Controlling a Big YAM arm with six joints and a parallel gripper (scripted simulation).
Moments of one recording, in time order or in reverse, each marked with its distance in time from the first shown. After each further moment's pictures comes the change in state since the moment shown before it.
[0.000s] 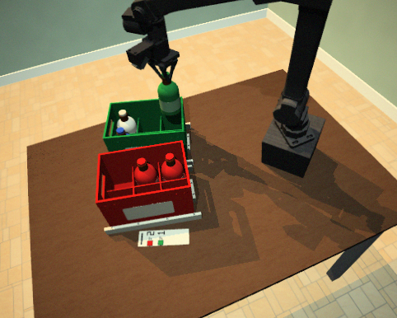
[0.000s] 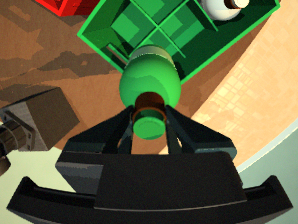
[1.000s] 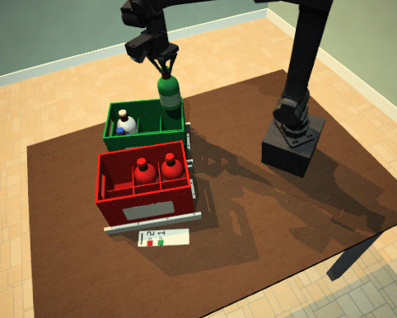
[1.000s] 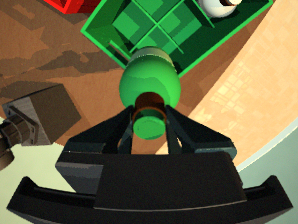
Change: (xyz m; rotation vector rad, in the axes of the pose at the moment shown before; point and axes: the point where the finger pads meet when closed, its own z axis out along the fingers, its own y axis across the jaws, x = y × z) arm 0.004 -0.002 -0.018 -0.006 0.003 0.005
